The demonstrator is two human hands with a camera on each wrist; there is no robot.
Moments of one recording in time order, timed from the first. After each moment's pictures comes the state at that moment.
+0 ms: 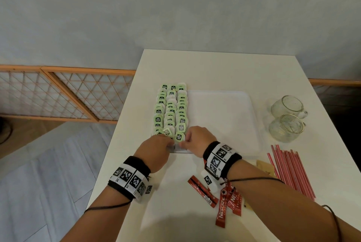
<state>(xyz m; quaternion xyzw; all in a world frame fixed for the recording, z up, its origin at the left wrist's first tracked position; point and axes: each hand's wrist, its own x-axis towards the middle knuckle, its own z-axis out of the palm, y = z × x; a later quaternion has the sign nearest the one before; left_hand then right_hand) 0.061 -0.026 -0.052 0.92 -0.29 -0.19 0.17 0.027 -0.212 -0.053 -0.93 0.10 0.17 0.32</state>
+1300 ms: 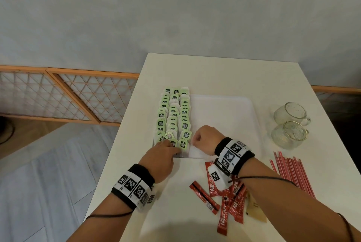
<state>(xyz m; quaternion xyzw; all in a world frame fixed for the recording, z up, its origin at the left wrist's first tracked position) 0.050 -0.022 -0.068 0.91 -0.33 -0.18 0.17 0.045 -0.237 -0.047 -0.92 0.09 0.24 0.30</state>
